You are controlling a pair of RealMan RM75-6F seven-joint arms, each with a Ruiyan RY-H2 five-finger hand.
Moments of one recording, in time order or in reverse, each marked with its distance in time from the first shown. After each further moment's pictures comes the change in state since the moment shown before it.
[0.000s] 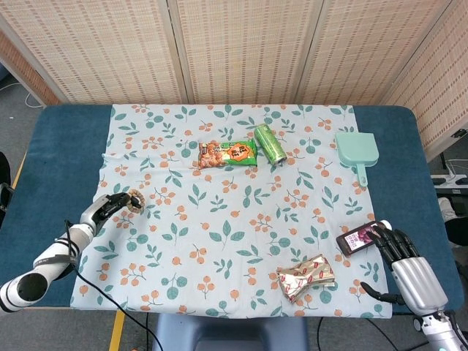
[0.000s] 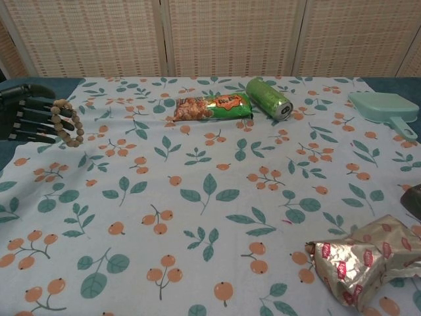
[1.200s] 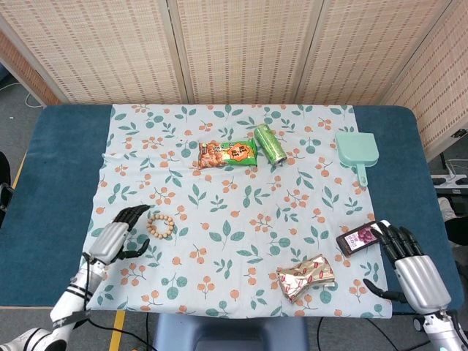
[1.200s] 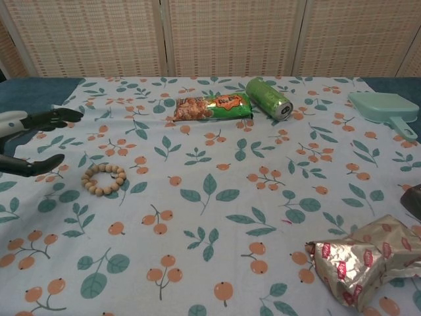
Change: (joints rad) left arm 0.180 -0.224 0.298 0.024 0.720 0.731 0.493; right arm -0.013 -0.013 0.020 0.004 0.014 0.037 -0.050
